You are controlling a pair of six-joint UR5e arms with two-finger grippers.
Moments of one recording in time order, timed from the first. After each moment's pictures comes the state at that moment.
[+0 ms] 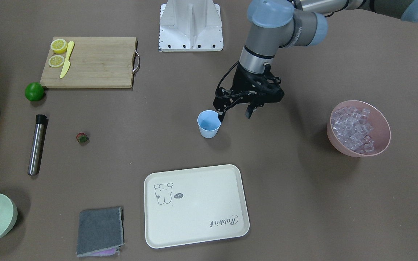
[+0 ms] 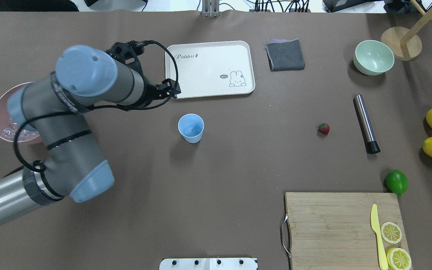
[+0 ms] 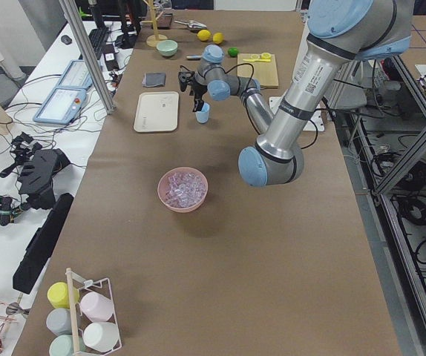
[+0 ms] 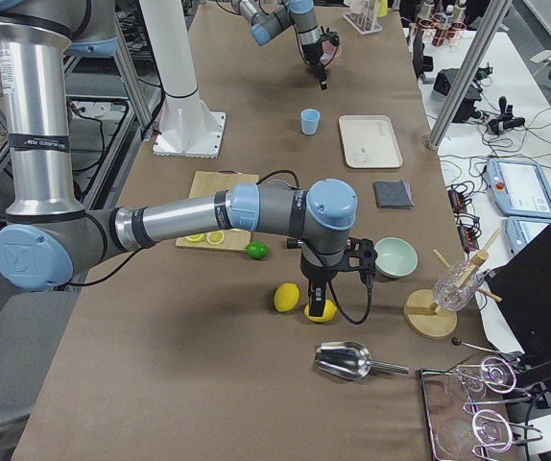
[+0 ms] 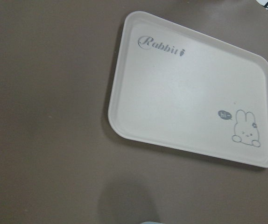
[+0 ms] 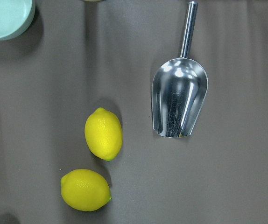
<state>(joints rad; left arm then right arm) -0.68 -2.14 -1.83 -1.71 -1.81 -1.38 1.65 -1.55 1.79 -1.88 2.31 -0.09</state>
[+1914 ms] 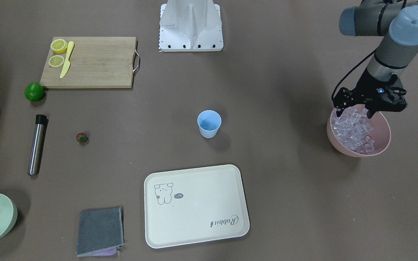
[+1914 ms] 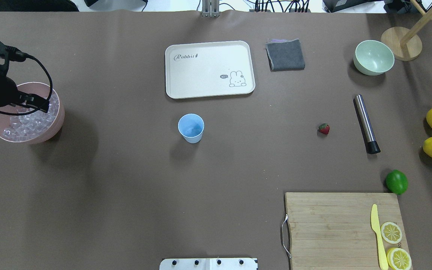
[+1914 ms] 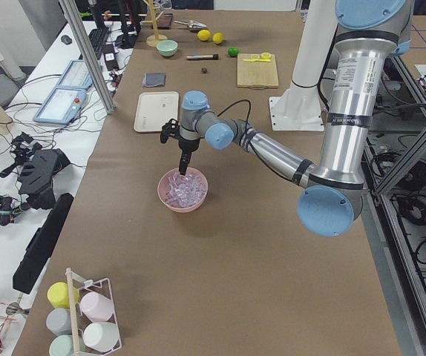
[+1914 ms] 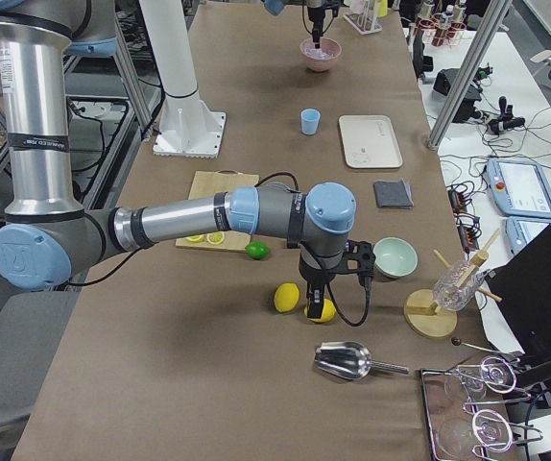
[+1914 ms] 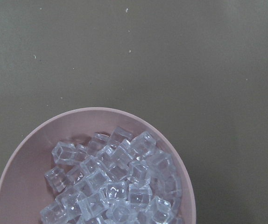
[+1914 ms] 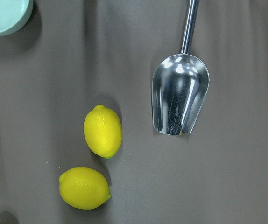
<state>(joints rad) -0.96 -1.68 -1.90 -1.77 -2.02 -0.63 1.65 -1.56 1.78 -1.87 2.31 -0.09</state>
